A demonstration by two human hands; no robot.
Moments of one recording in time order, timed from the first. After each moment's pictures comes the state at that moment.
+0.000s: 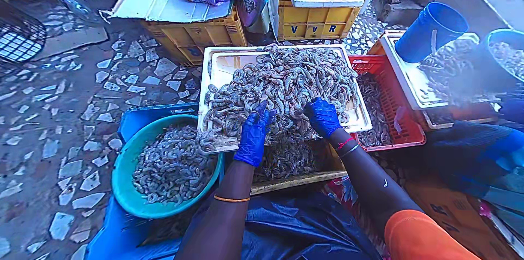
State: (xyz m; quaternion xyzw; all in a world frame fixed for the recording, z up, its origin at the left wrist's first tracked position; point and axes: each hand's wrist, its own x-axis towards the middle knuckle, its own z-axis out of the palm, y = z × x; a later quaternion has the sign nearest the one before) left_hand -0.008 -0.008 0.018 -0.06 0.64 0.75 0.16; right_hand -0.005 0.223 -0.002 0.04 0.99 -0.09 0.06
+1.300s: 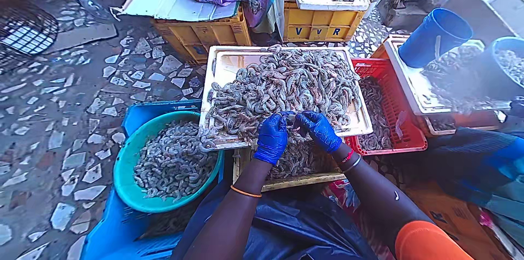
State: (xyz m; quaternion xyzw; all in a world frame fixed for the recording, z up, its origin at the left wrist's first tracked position) left_hand 0.005 0.026 0.008 0.10 0.86 0.50 0.04; right_hand 0.026 0.195 0.018 0.05 0.77 -0.64 0.06
